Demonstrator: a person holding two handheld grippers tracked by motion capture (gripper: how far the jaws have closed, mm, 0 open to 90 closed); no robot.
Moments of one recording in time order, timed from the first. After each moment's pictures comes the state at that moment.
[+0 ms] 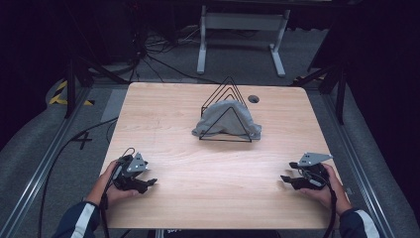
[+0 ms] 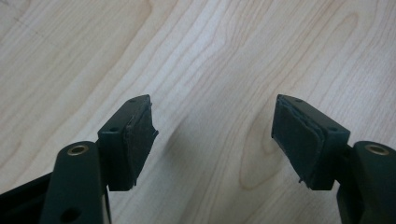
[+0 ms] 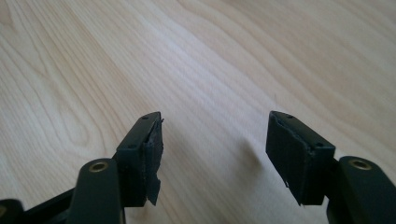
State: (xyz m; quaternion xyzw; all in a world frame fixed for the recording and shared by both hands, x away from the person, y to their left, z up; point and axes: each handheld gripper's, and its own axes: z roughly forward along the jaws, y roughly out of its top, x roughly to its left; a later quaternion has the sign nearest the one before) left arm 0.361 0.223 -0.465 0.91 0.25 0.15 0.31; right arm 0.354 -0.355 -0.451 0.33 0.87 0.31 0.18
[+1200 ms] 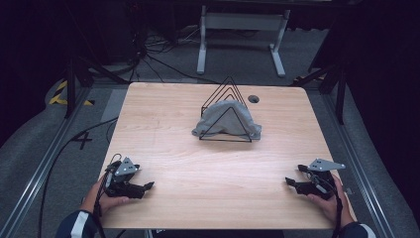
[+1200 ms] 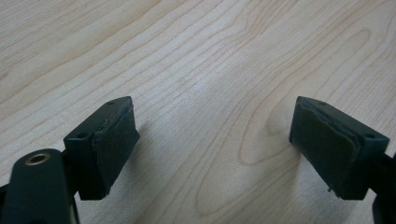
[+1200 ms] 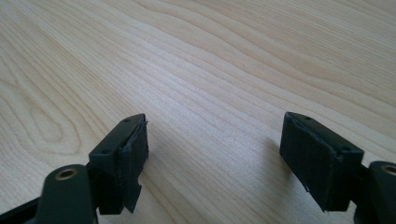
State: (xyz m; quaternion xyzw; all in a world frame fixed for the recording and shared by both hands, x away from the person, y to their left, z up) left arm 0.350 0.240 -0.482 0.86 0.34 0.13 0.36; right arm 0.340 -0.375 -0.468 0.40 0.82 0.36 0.20
